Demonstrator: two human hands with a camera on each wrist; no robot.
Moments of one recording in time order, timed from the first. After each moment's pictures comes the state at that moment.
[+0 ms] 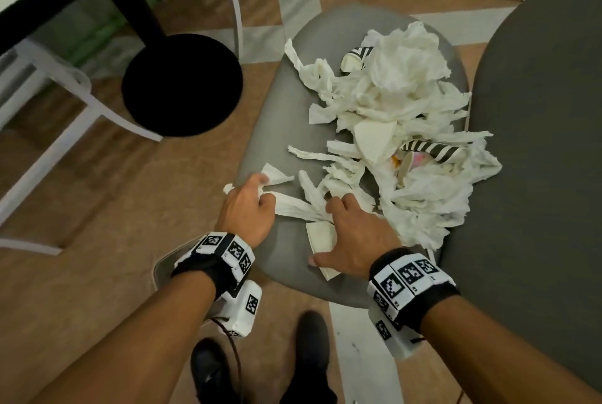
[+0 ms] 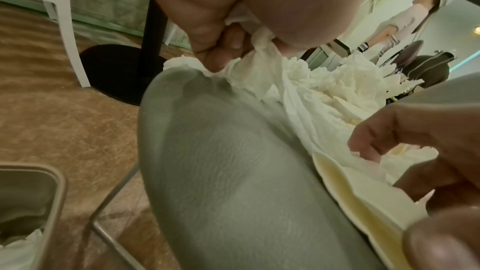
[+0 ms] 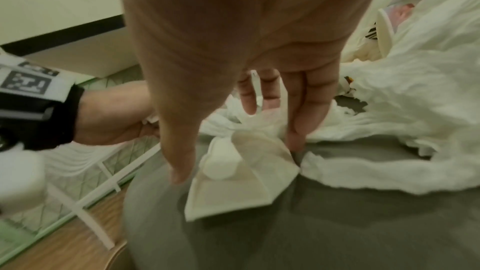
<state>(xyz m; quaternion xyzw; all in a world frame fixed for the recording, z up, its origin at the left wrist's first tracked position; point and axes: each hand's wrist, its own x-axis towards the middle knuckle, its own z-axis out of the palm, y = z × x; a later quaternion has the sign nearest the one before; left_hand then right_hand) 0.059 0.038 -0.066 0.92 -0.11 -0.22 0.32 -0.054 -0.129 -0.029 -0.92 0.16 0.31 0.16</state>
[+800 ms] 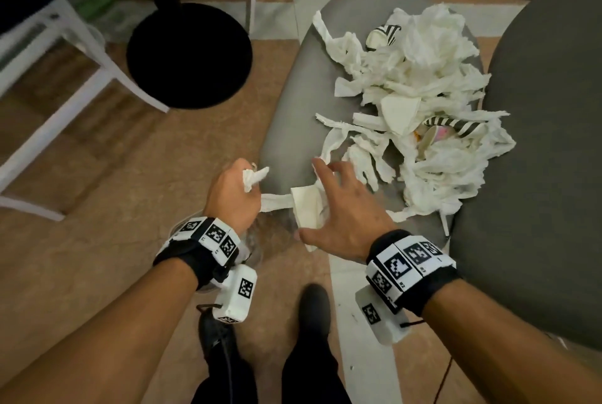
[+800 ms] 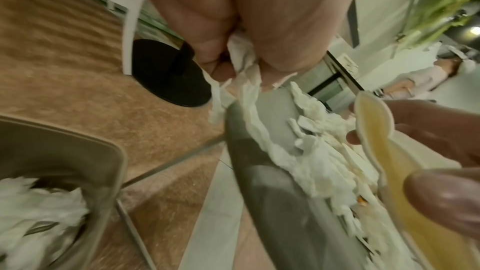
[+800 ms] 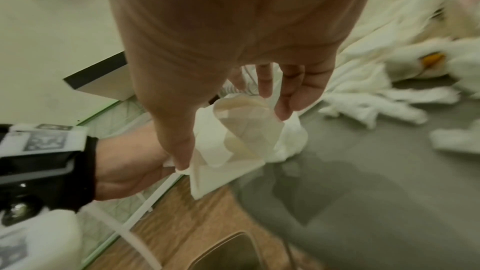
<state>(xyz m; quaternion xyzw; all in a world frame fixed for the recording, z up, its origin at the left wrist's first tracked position) 0.050 0.118 -0.051 0.91 -0.08 -0.20 0.35 -0.055 -0.055 0.003 -0.93 0.15 0.21 0.25</state>
